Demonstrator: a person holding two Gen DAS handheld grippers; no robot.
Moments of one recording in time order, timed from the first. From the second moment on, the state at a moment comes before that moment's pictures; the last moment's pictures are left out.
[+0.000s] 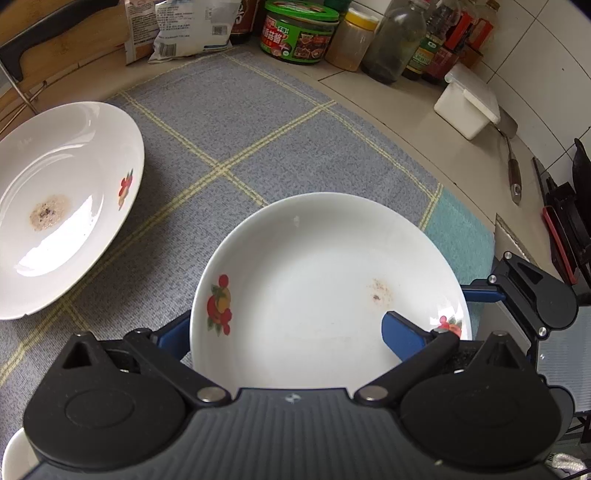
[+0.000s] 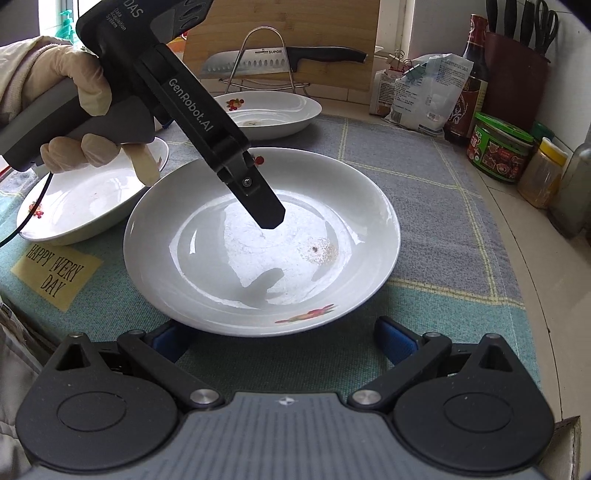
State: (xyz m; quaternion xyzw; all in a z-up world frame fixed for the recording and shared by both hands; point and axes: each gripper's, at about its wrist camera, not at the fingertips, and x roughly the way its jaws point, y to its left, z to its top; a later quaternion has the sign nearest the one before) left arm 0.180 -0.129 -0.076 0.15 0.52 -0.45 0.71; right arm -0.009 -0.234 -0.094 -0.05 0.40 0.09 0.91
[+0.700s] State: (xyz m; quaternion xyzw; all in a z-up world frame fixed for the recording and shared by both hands) left arm 0.180 -0.139 -0.074 0.21 0.52 -0.47 0.68; right arm -0.003 -0.239 -0.094 -0.06 0.39 0.14 0.91
